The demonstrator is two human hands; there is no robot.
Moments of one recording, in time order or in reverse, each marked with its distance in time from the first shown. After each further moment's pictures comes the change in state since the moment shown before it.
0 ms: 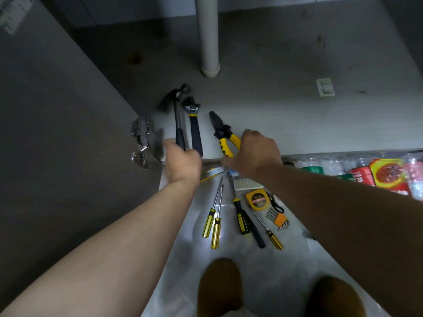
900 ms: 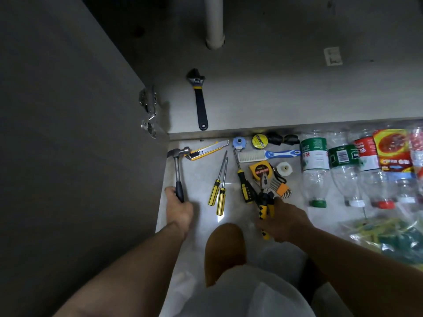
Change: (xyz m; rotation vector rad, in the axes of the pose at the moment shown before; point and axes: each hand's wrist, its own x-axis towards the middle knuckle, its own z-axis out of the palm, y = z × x) left_hand -0.084 -0.157 -0.063 0.127 -0.268 -0.316; right_hand -0.171 0.084 0.092 0.165 -0.535 0.320
